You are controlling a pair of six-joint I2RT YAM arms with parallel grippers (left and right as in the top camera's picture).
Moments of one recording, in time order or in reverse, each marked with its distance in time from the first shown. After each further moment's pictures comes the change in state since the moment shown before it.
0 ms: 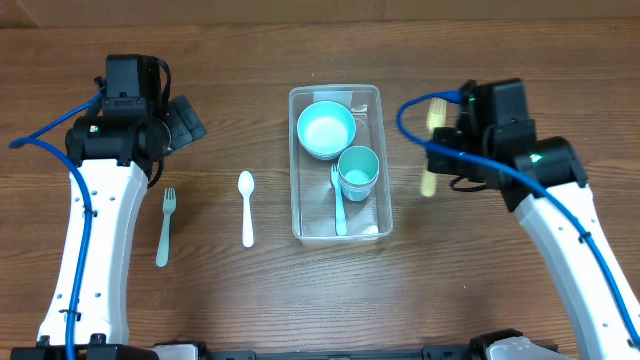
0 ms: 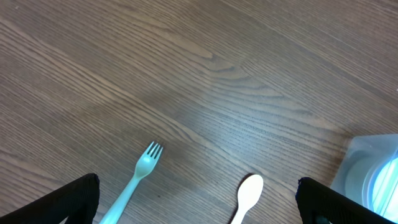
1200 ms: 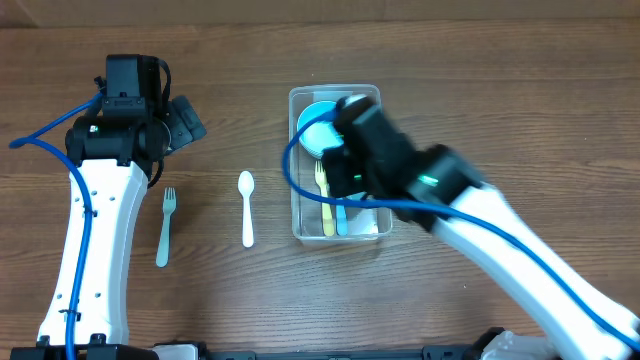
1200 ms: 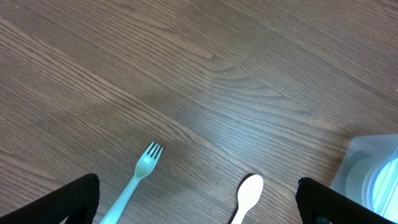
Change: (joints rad) left arm 0.000 0.000 0.000 0.000 0.000 0.000; right arm 0.457 0.098 0.200 -0.017 0.193 0.112
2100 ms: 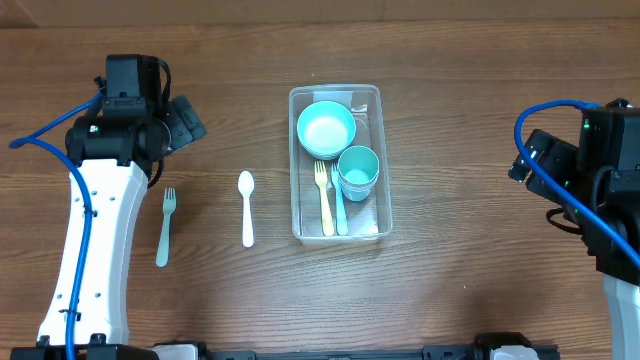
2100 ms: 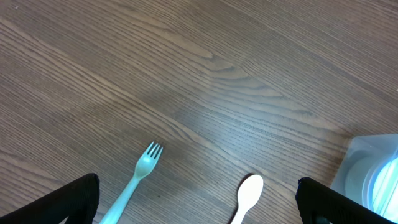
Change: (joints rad) left arm 0.000 0.000 0.000 0.000 0.000 0.000; right arm -0.703 -0.322 0.043 -0.388 0.208 -0.025
